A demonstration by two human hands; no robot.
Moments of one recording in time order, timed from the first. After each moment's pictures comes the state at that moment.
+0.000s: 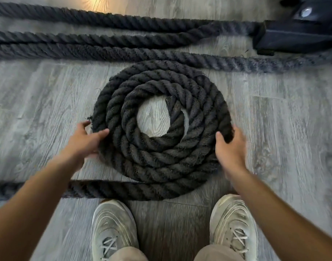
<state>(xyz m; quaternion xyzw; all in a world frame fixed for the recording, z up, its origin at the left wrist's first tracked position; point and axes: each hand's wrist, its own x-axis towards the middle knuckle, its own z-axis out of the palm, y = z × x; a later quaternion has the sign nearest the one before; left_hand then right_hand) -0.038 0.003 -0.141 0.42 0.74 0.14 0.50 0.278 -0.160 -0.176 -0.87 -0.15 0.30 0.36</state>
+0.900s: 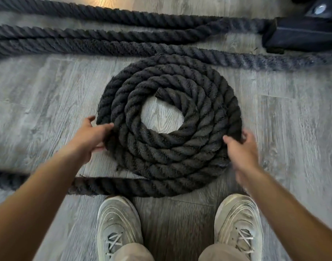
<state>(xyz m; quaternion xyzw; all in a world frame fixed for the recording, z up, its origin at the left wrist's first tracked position) -0.034 0.007 -0.136 0.39 0.74 0.15 0.52 0.276 -0.169 -0.156 -0.82 -0.06 0.38 0.43</state>
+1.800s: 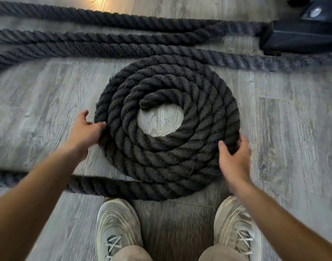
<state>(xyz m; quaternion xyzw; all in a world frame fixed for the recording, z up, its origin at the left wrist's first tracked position) -0.047 0.027 -0.150 0.44 0.75 0.17 0.47 0.257 -0.182 -0.163 -0.86 -0.12 0.32 0.38</state>
